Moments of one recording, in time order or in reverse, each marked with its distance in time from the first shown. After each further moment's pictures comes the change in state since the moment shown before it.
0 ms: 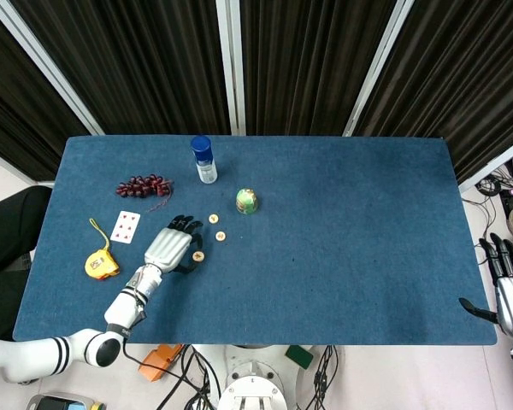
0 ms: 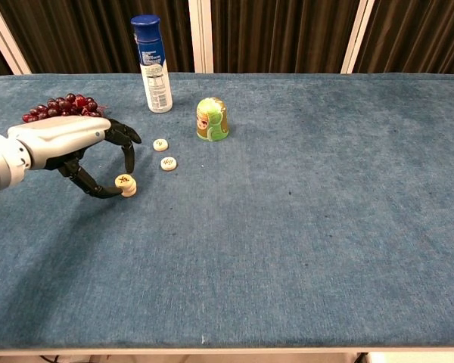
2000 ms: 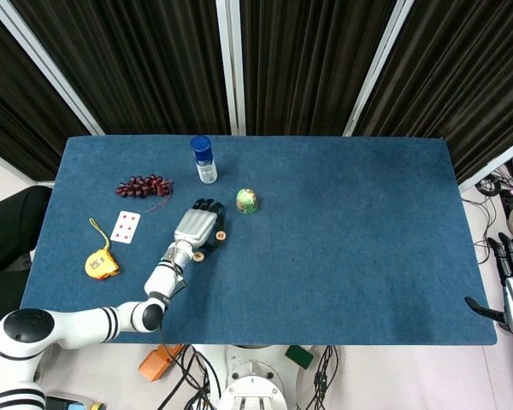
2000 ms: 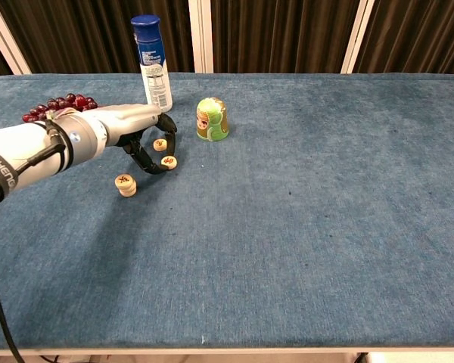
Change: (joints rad) left arm -0.238 -0.177 -0.102 0.226 -0.346 -0.111 0.122; right arm -0.003 0.002 0.008 0.033 0.014 -0.003 0.049
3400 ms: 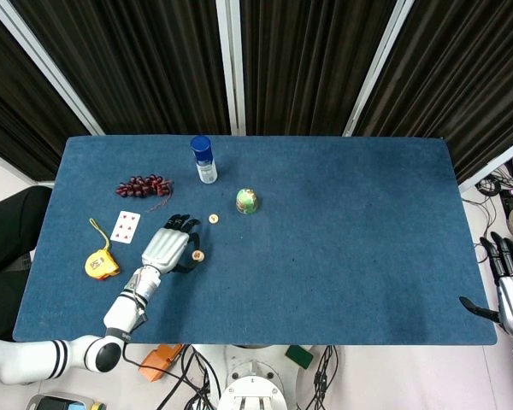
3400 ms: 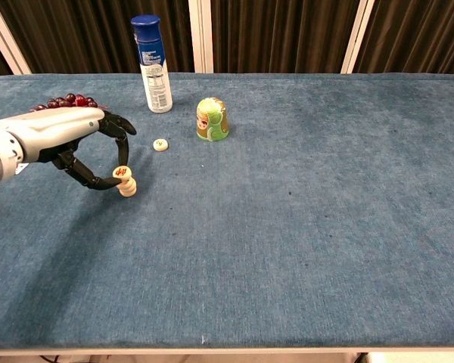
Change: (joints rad) left arm 0.220 0.205 0.121 -0.328 0.240 0.189 -0.057; right arm 0.009 -0.007 -0.008 0.008 -0.029 0.008 0.008
